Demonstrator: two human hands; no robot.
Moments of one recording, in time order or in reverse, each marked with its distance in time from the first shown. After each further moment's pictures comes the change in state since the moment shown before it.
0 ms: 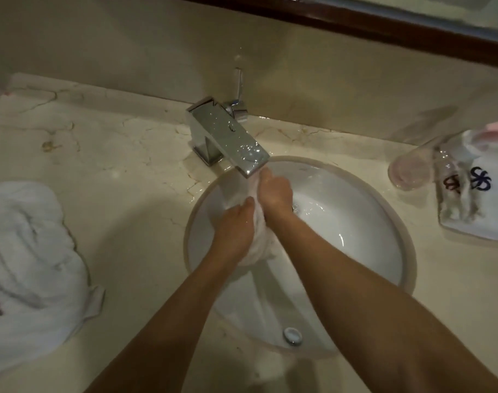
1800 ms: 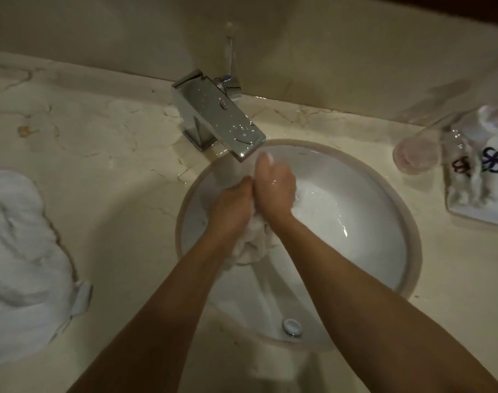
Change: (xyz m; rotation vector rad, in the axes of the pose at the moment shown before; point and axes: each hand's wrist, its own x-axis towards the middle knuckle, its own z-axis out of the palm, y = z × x) left_hand 0.004 0.016 -0.002 -0.153 -0.018 -0.096; right_hand -0.017 0.015 -0.004 -0.046 0.074 -0.234
